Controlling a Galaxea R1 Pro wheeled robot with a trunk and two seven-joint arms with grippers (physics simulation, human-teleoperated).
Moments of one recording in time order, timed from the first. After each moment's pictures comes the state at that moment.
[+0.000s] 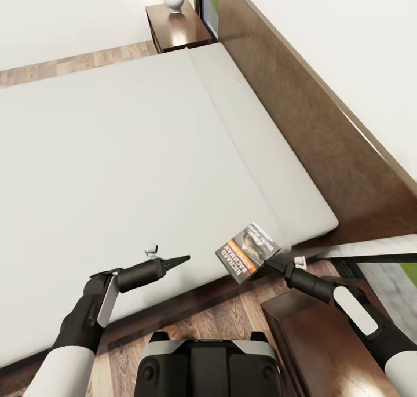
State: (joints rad) left arm -0.58 -0.02 0.18 -1.08 0.21 0.77 -1.23; right arm -0.58 -0.37 0.24 -0.89 -1.13 0.68 0.69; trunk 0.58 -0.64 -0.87
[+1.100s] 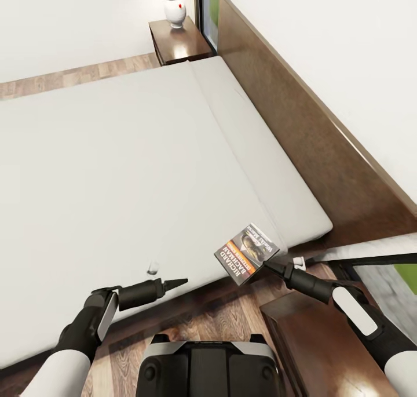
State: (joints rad) left arm -0.58 0.02 0.19 -0.85 0.10 0.70 -1.21; right arm -0.58 -0.37 0.26 -0.89 -1.13 0.68 0.69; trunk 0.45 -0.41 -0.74
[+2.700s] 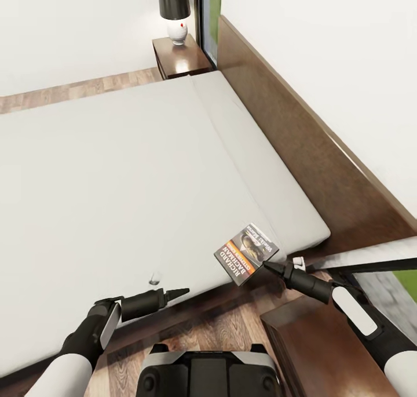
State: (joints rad) left arm -0.58 0.02 0.19 -0.72 0.10 0.61 -1.20; right arm -0.58 -0.37 0.26 -0.89 -1.13 0.68 0.69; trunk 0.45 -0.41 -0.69
